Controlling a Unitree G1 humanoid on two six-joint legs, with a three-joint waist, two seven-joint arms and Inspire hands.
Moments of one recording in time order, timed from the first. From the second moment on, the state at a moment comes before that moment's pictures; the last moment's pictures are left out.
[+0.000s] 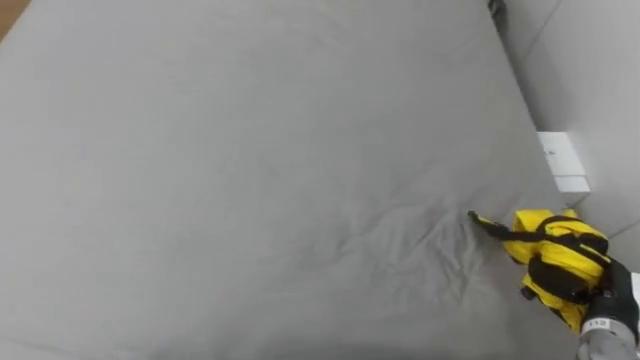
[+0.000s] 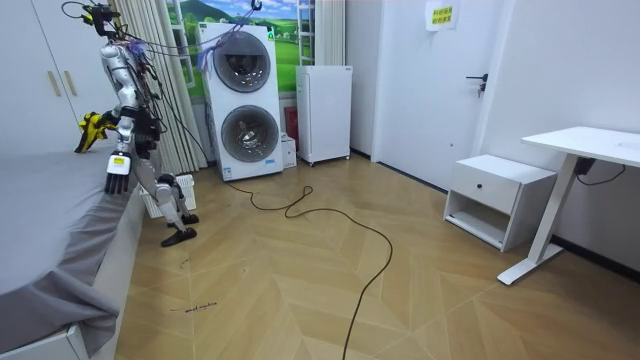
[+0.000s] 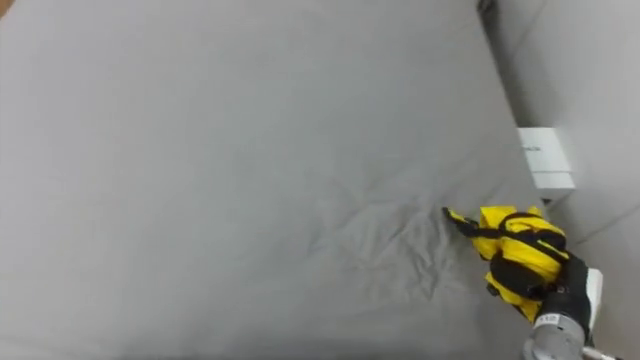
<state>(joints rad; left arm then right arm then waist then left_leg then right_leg) 0.17 0.23 0.04 1.02 -0.07 0.01 0.16 0.08 -0.37 -0.11 0.57 0.26 -0.06 -0.34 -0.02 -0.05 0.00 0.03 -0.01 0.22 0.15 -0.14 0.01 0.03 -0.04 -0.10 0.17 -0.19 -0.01</state>
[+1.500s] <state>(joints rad) 0.22 0.22 0.02 1.04 0.01 0.21 0.15 0.05 -0.26 -0.31 0.78 0.21 0.01 -0.32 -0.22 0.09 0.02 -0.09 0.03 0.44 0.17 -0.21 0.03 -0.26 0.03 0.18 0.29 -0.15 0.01</state>
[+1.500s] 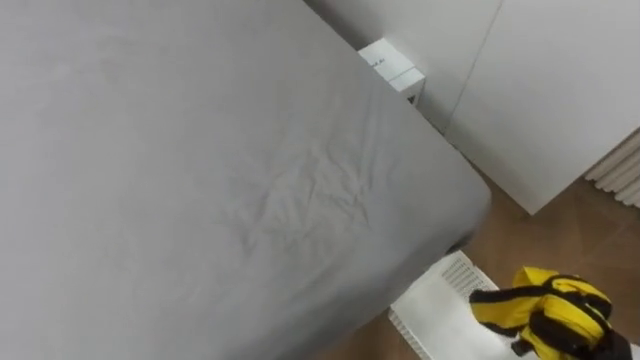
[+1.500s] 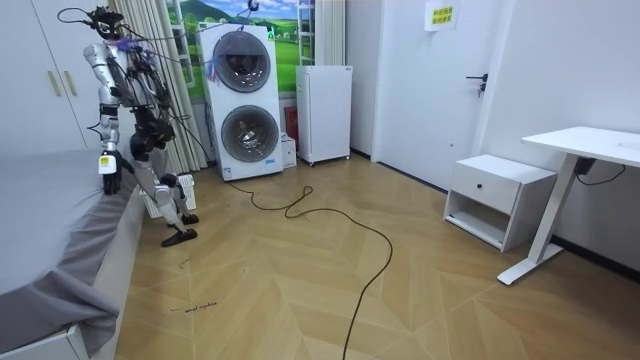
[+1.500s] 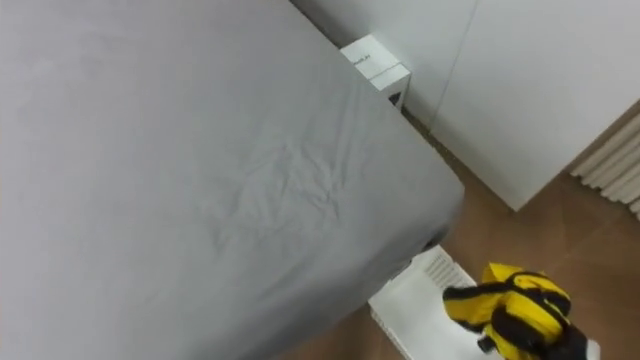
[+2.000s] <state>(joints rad) 0.08 0.23 -0.10 1.14 -0.07 0.19 0.15 -0.16 -0.37 -0.31 0.99 0.28 -0.03 -0.37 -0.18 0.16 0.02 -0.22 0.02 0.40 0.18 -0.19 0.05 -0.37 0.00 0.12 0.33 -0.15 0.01</state>
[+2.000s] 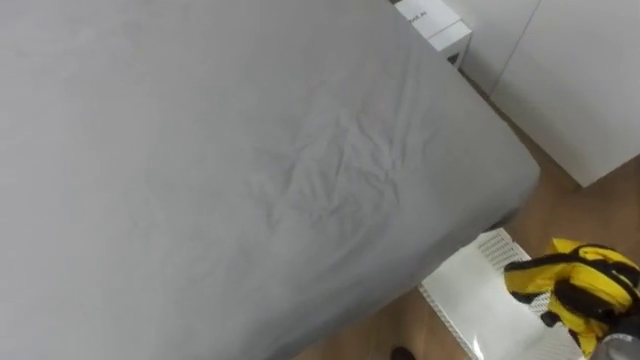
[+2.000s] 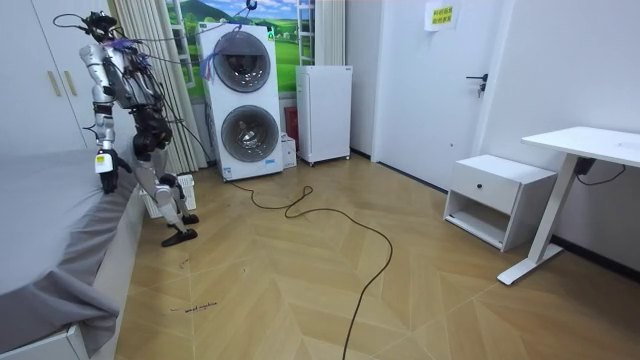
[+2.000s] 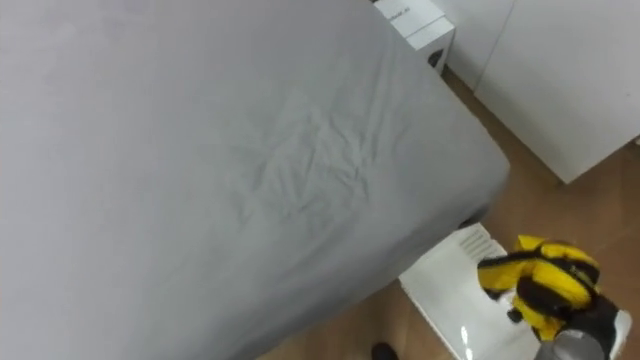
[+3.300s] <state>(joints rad) 0.13 0.28 -0.08 1.08 -0.07 0.08 0.10 -0.04 -0.41 -0.33 1.05 0.37 -0.07 -0.38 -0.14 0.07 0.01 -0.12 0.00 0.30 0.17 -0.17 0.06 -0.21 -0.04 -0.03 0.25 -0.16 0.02</state>
